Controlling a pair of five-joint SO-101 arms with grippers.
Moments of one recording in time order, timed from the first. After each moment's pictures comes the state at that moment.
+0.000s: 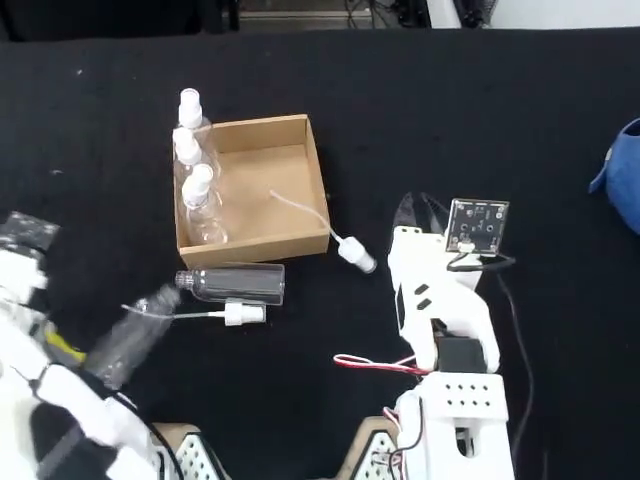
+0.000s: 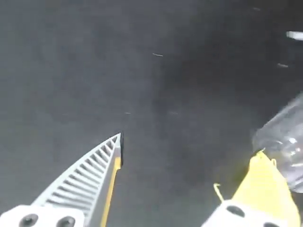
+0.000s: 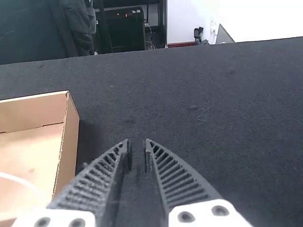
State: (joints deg) left arm -57.1 -31.2 49.5 58.0 -70.2; right arm 1.9 -71.3 86.0 14.4 -3.5
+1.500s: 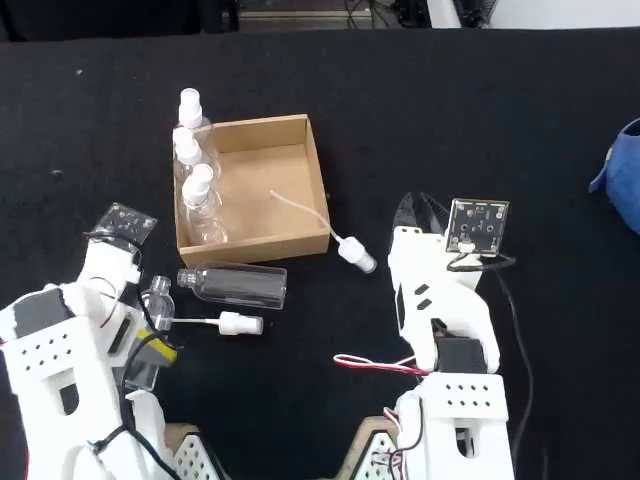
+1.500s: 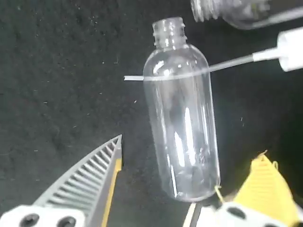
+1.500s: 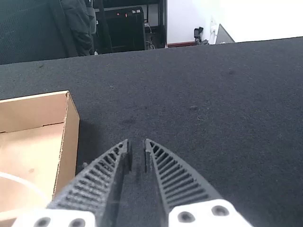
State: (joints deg) left arm -28.7 -53.8 58.0 77.4 -47.4; right arm 1.9 -71.3 86.0 14.4 -3.5
